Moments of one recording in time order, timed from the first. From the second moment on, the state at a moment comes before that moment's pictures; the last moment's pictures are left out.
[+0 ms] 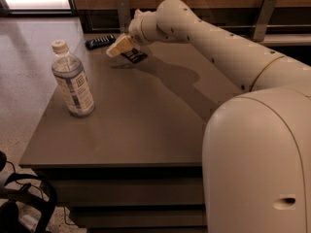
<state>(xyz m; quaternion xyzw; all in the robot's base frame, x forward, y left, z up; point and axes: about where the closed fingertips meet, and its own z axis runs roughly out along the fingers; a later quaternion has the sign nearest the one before) 0.834 0.097 0.889 -0.49 0.67 0.11 0.54</state>
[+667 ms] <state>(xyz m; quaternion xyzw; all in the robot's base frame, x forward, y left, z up) 0.823 0.079 0.904 -0.48 0.68 0.10 0.54</state>
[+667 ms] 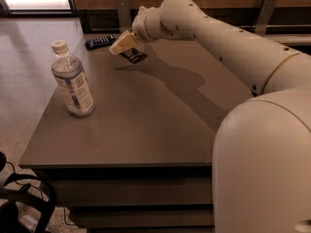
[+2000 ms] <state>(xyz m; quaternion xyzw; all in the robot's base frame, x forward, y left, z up) 0.763 -0.044 1.018 -0.39 0.66 -0.02 0.64</state>
